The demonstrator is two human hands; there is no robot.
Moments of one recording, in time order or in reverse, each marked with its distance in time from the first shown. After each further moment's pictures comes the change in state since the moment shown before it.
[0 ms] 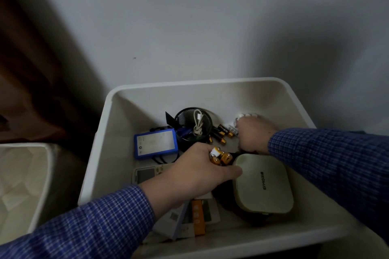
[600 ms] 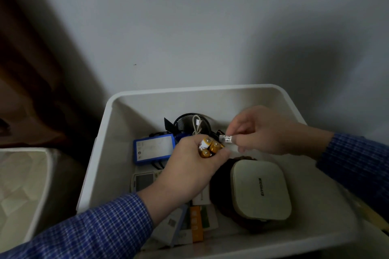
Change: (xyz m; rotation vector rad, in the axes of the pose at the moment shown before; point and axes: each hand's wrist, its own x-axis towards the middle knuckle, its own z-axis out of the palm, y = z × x) left_hand 0.003 -0.001 -0.001 -0.016 0.319 0.196; right_hand -0.061 0.016 -0.053 0.709 0.004 -0.387
